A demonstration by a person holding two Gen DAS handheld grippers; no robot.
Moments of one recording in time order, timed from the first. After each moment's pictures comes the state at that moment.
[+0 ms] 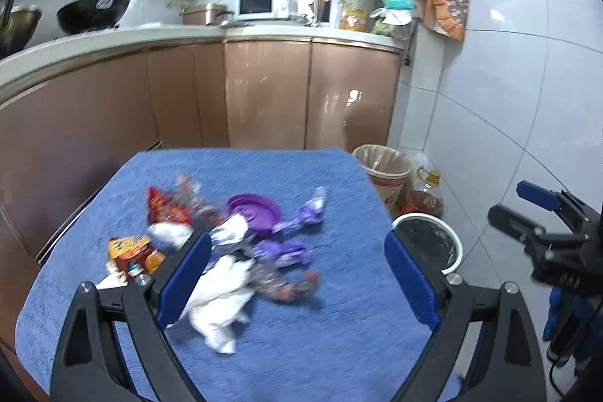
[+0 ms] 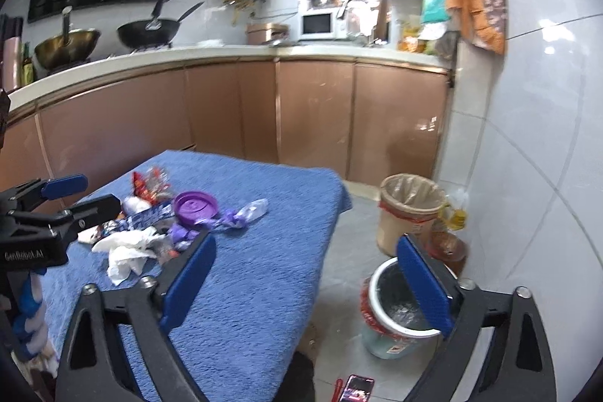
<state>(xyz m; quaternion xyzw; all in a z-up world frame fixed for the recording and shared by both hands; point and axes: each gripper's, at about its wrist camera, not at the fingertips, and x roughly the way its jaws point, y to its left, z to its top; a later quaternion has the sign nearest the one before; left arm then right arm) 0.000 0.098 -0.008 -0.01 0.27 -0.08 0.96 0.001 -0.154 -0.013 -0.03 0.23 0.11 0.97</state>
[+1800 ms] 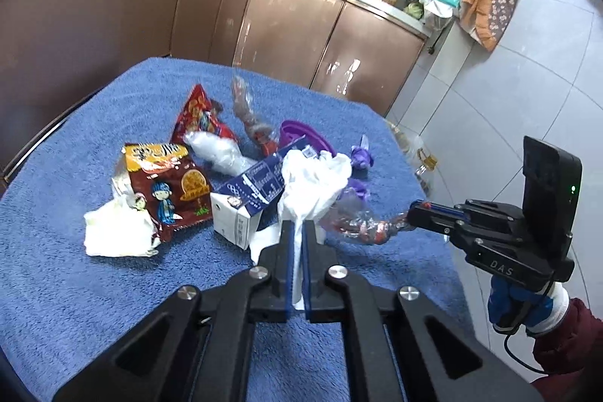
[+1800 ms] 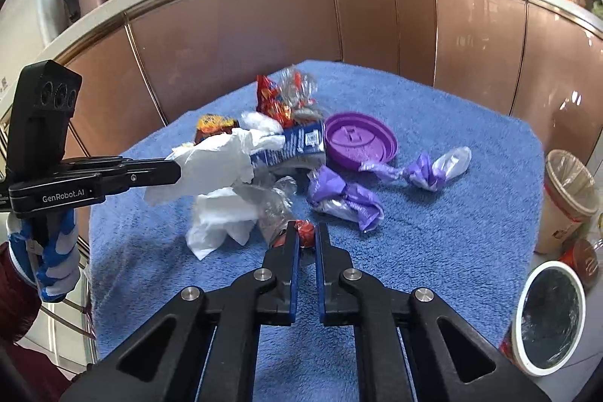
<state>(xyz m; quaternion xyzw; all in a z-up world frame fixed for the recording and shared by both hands) 0.014 0.201 -0.066 -0.13 0.36 -0.11 0.92 0.077 -0.023 -0.083 -0.07 0.35 0.36 0.86</state>
